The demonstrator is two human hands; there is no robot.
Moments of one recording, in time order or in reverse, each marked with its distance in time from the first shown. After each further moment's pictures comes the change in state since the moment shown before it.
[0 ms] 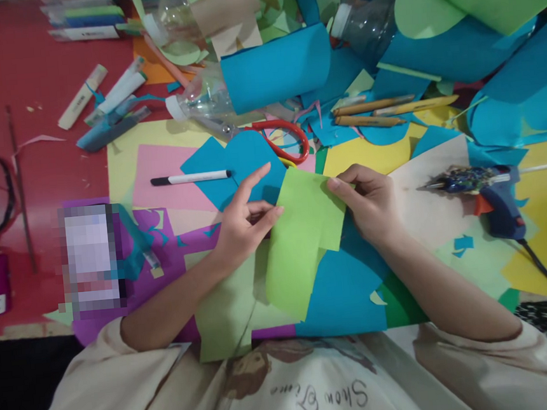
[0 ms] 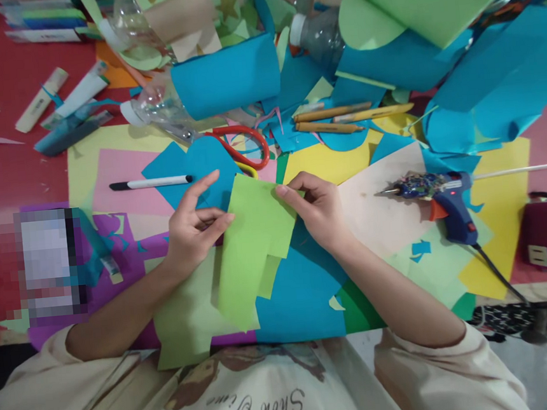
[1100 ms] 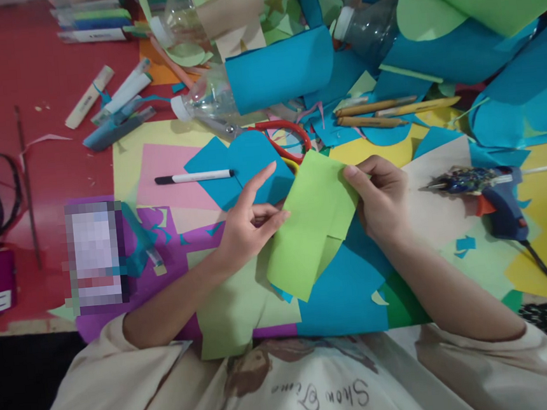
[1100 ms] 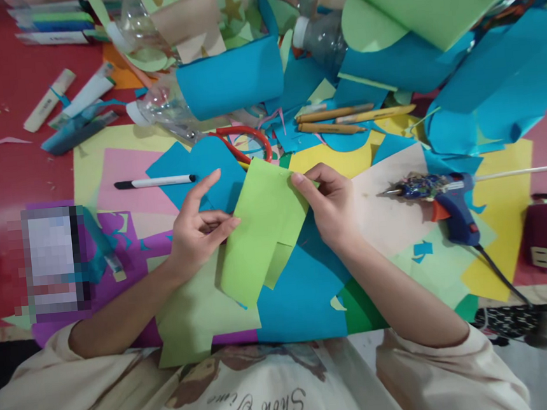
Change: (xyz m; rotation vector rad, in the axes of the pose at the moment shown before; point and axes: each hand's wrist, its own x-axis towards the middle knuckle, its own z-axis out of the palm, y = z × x) left_hand -0.005 -0.001 0.000 -0.011 -0.043 0.014; right_hand 0.000 0.019 -0.006 0.075 0.112 0.017
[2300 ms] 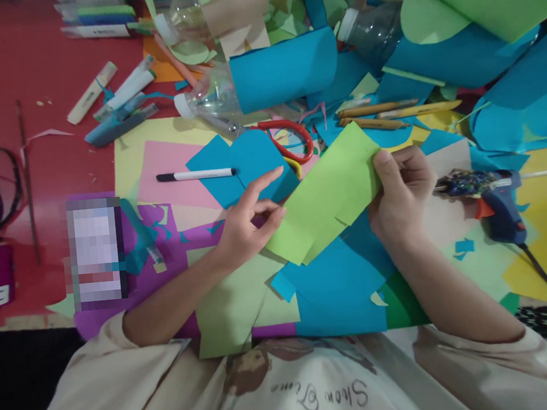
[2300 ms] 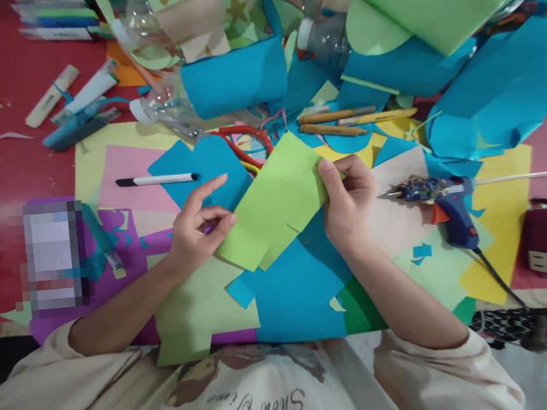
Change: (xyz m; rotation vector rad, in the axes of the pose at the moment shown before) left_hand 0.000 0.000 -0.002 0.208 0.021 0.186; right_hand 0.009 -0.007 0.000 0.154 0.258 -0.163
